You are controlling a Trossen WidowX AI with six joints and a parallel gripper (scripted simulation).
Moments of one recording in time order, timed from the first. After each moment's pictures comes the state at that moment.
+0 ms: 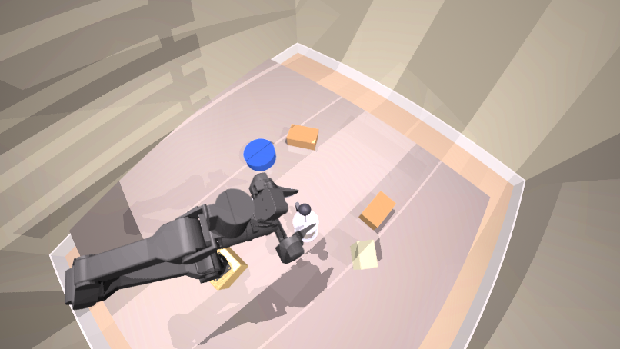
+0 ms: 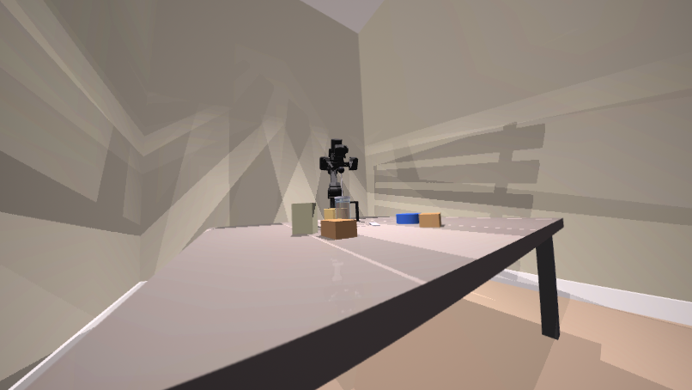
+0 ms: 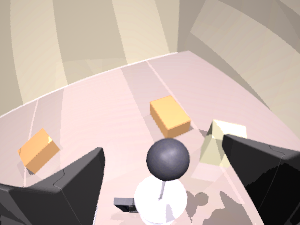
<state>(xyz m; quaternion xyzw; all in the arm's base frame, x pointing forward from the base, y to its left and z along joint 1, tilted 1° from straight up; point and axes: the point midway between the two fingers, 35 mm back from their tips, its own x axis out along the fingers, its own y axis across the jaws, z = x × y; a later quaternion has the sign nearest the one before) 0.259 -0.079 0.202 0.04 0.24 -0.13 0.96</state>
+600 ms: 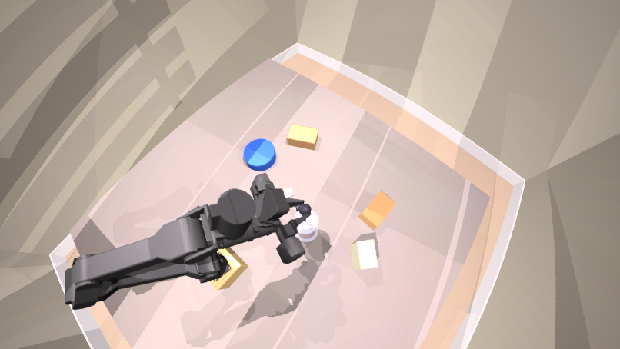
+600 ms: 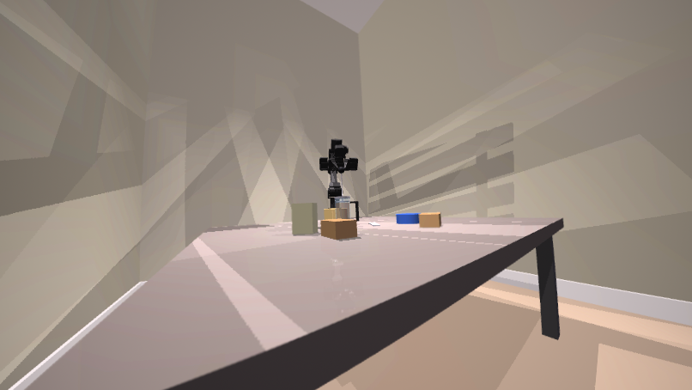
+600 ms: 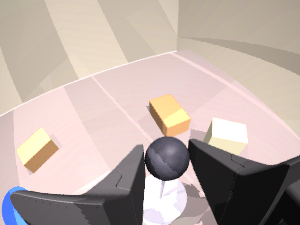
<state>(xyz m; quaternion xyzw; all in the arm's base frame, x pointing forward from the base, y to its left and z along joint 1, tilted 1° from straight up) 0.260 -0.079 0.199 0.04 0.24 -0.13 0.96</state>
